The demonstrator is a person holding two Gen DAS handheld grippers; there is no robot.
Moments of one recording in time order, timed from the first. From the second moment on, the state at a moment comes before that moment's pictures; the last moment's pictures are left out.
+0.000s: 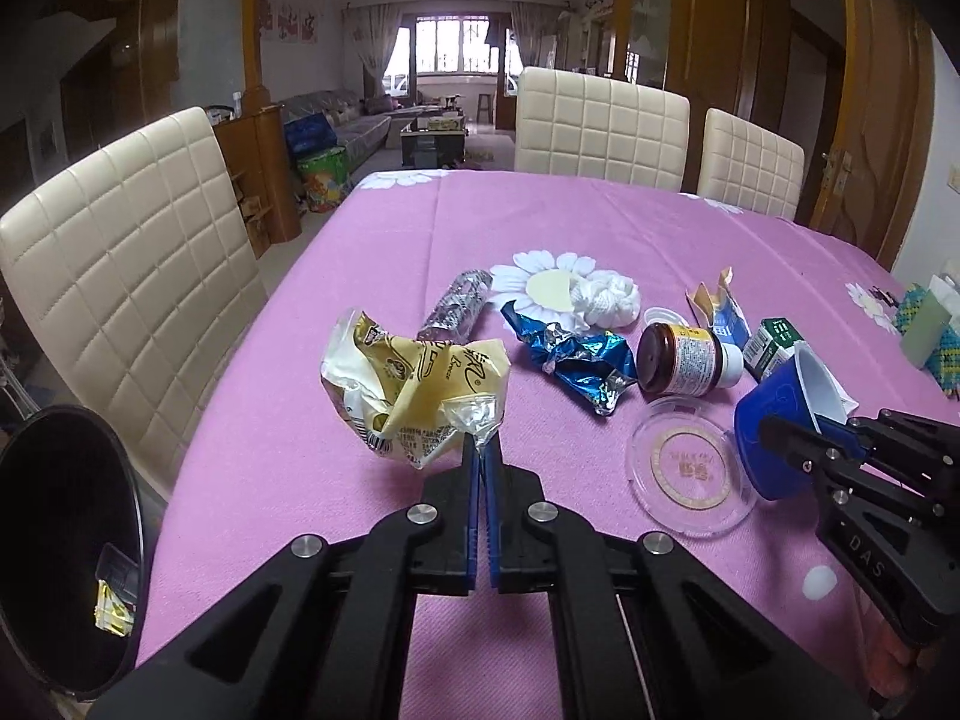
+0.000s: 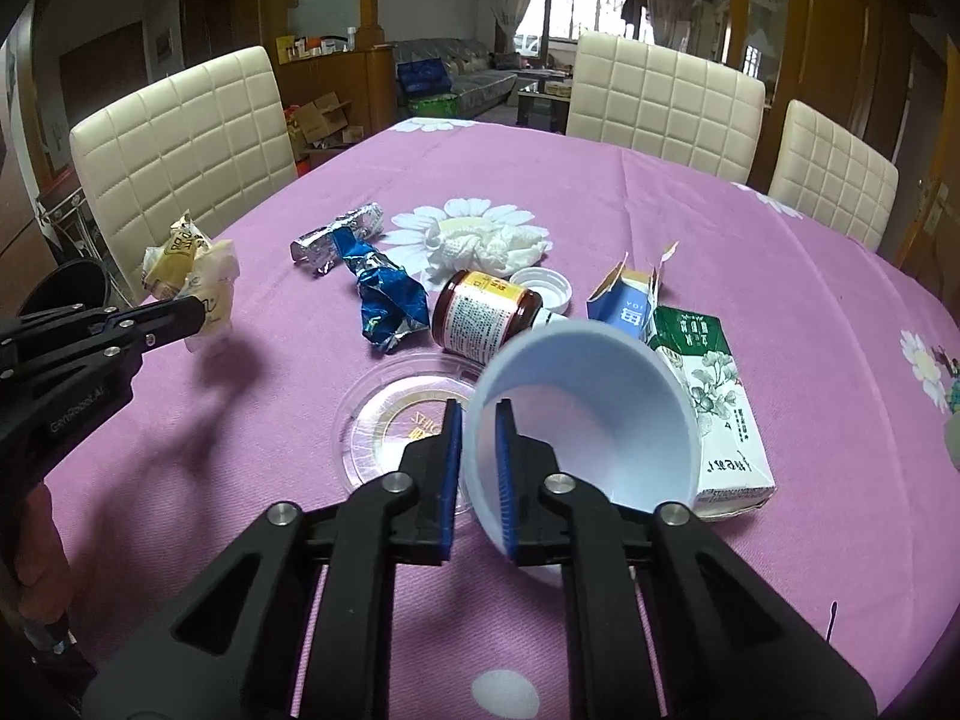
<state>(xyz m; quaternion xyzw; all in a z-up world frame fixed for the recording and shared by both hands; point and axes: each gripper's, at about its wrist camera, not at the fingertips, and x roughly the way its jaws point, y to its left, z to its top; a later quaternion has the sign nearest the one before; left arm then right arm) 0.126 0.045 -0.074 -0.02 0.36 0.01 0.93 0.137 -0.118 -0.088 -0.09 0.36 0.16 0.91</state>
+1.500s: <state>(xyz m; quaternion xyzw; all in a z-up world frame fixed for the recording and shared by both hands) 0.042 0.168 -0.059 -0.02 0.28 0.17 0.94 0.080 0.048 -0.057 -0.21 0.28 0.31 0.88</state>
